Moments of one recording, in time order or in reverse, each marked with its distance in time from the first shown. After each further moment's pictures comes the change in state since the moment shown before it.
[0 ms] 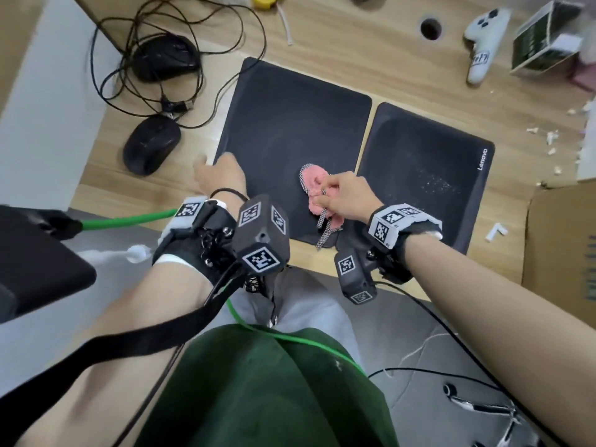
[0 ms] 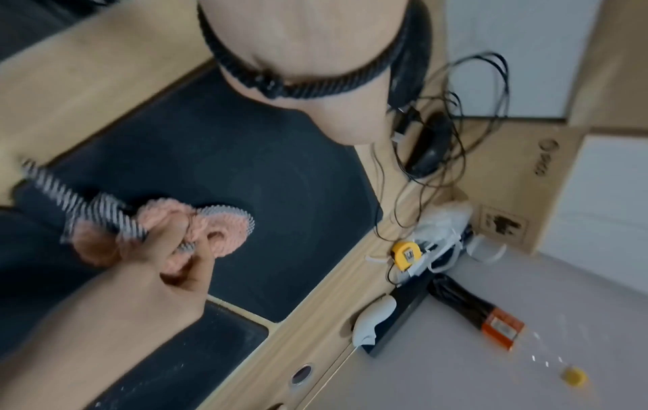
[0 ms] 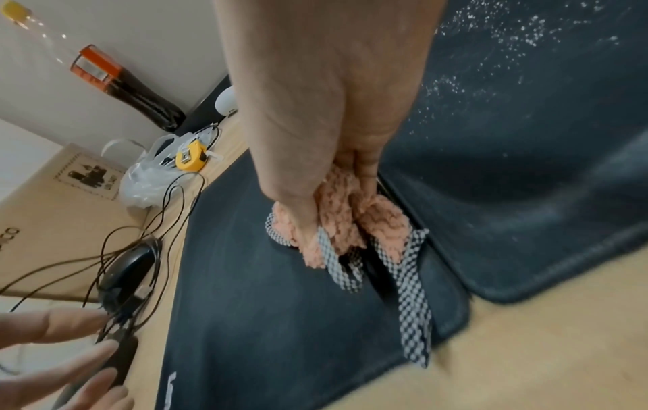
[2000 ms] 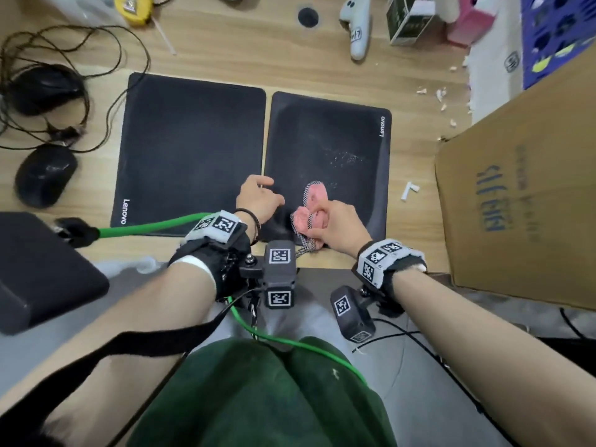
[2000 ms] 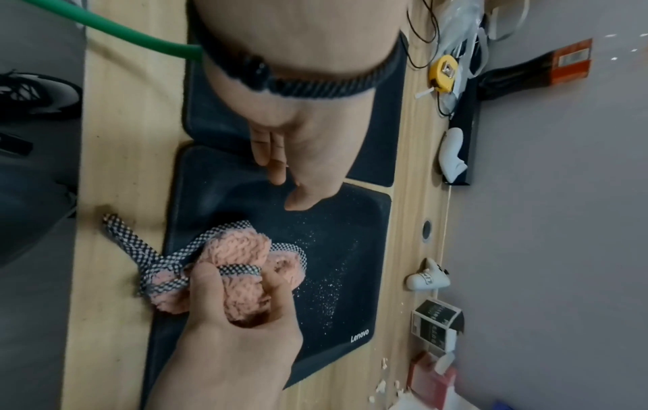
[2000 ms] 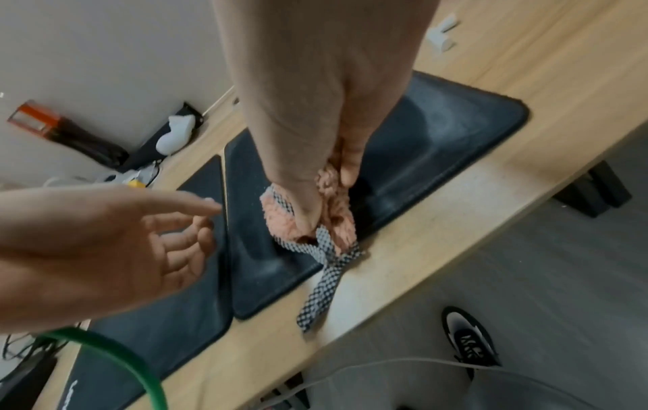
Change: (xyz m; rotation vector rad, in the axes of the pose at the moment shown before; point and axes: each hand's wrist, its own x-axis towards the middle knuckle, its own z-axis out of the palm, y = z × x) left_hand -0.157 -0.046 0.108 0.436 -0.576 0.248; right_hand -0.103 0.119 -0.019 0.062 0.147 0.118
